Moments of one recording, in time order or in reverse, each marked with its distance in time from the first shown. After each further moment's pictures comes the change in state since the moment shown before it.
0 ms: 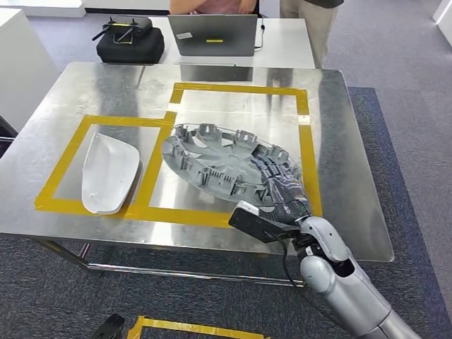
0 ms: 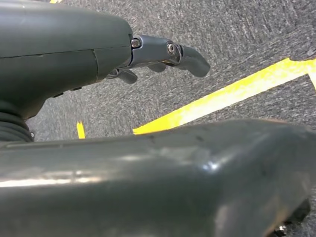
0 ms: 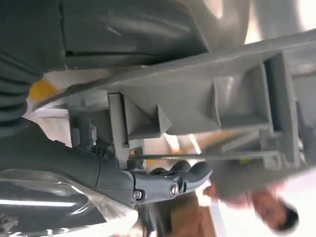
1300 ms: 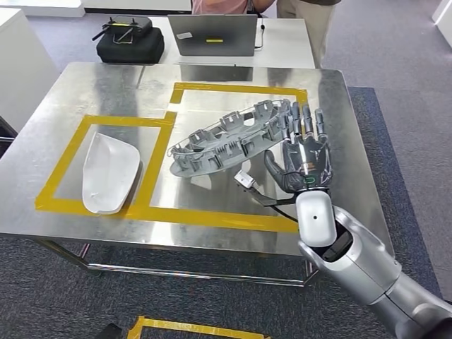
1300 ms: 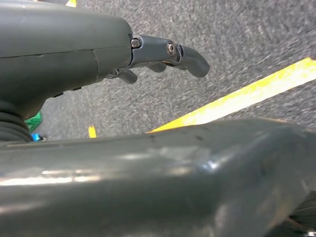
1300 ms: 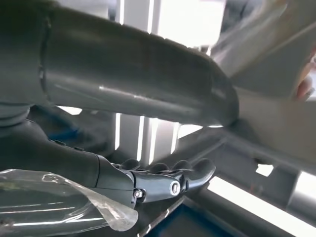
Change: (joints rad) left arm 0.198 0.002 0.247 -0.319 -0.257 -0.057 0.167; right arm -0.273 -0.110 0.262 -0.005 0.833 0.089 0.540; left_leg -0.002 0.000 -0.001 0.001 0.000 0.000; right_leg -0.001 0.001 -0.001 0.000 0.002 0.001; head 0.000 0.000
